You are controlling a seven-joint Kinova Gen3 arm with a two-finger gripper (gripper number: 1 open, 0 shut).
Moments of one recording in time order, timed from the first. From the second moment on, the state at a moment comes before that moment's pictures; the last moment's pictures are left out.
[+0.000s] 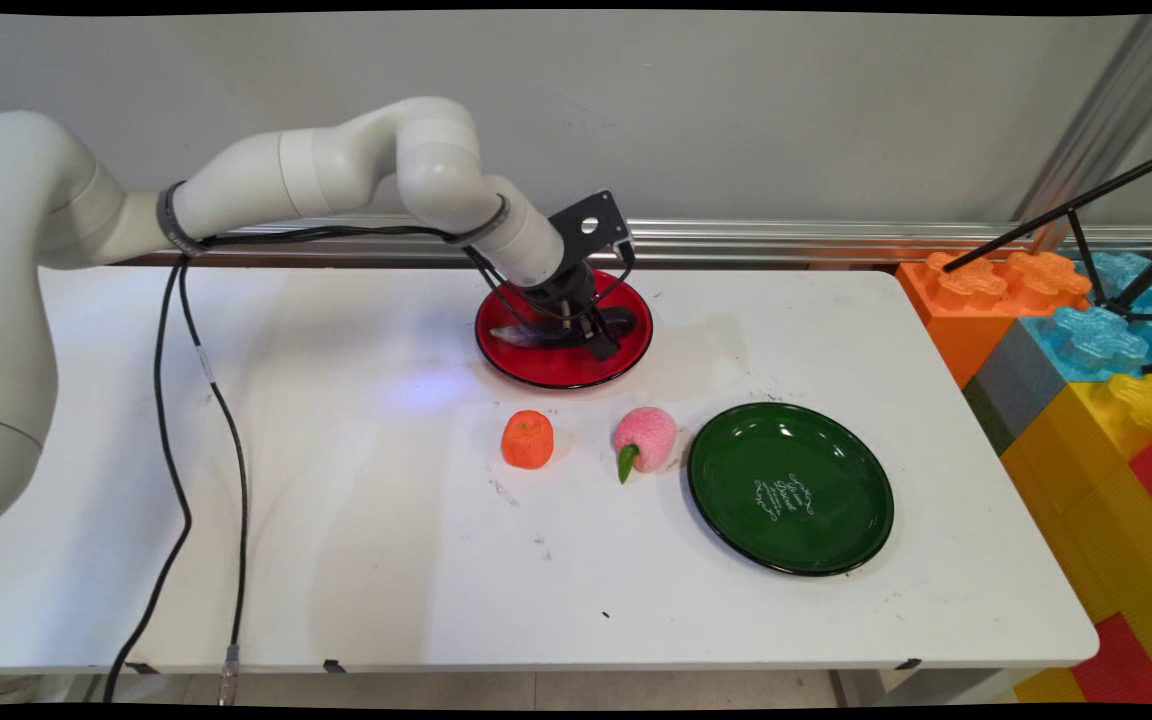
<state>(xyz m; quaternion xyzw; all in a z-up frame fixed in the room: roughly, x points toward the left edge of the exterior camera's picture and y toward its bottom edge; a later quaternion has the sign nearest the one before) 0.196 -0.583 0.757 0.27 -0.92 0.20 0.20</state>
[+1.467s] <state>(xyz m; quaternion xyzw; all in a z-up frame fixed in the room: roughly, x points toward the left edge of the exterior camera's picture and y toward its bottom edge) 0.184 -0.573 0.772 0.26 -0.92 0.21 0.20</state>
